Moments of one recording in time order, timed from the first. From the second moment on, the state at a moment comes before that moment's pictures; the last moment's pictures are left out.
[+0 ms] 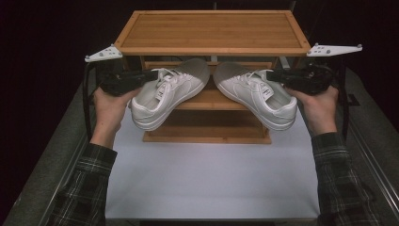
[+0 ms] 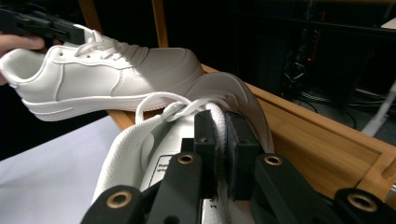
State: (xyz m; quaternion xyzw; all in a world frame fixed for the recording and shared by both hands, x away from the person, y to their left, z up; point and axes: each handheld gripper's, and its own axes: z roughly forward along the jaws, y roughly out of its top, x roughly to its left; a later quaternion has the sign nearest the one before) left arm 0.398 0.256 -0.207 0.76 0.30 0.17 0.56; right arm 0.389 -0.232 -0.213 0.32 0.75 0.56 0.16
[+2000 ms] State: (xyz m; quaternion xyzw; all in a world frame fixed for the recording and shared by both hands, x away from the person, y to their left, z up) left arm 0.324 0.303 -0.261 0.77 0.28 0.16 0.56; right arm 0.314 -0.283 -0.257 0.33 0.74 0.57 0.13
